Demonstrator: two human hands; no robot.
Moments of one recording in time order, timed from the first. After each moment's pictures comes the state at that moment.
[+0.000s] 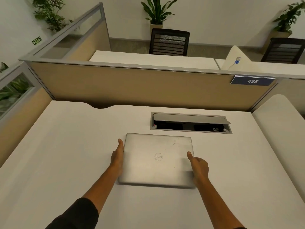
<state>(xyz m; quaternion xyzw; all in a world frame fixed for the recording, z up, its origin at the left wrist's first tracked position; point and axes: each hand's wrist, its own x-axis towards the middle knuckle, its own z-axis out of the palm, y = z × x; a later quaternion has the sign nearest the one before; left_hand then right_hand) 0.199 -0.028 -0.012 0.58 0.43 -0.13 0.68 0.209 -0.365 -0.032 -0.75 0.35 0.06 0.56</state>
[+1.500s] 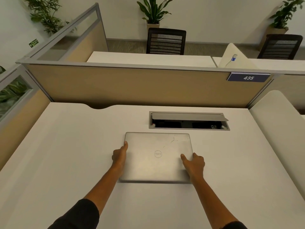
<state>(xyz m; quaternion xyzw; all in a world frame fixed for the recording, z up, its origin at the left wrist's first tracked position) 0.197 -0.042 -0.009 0.67 0.43 -0.10 0.60 0.204 -0.354 -0.032 -0.86 0.28 0.09 0.42</state>
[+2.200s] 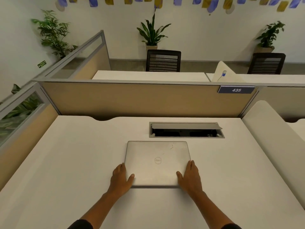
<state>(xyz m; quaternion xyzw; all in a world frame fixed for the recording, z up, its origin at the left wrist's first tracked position) 0.112 -0.031 -0.027 0.94 0.14 -0.15 0.27 0.153 -0.349 -0.022 -0.96 0.09 0.12 0.22</state>
